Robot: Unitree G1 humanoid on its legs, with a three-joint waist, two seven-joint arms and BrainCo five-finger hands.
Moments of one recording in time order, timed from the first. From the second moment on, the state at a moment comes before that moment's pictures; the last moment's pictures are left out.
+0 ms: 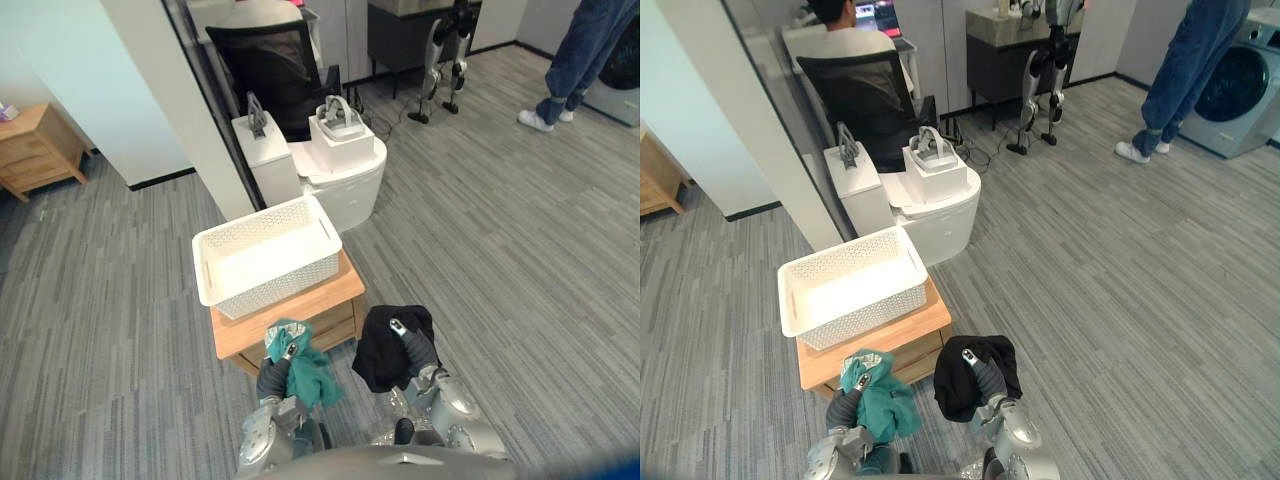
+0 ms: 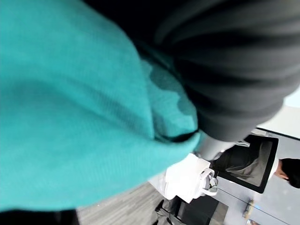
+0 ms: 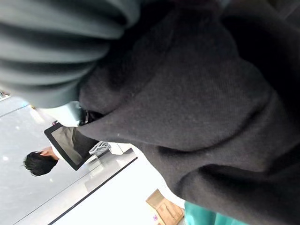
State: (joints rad) left arm 0.31 0.03 -0.23 0.37 -0.61 -0.29 0.16; right arm 0.11 -0.08 0.34 0.45 0.49 -0.14 0.11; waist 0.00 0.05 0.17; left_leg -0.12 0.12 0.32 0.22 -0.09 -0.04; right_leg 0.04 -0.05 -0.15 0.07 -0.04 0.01
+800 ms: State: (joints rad) left arm 0.22 0.11 -0.32 0.42 -0.57 -0.22 0.15; right arm 0.09 -0.06 0.31 0.33 0.45 -0.22 0.05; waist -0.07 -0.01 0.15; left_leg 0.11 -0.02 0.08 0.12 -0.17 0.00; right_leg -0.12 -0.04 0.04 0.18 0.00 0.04
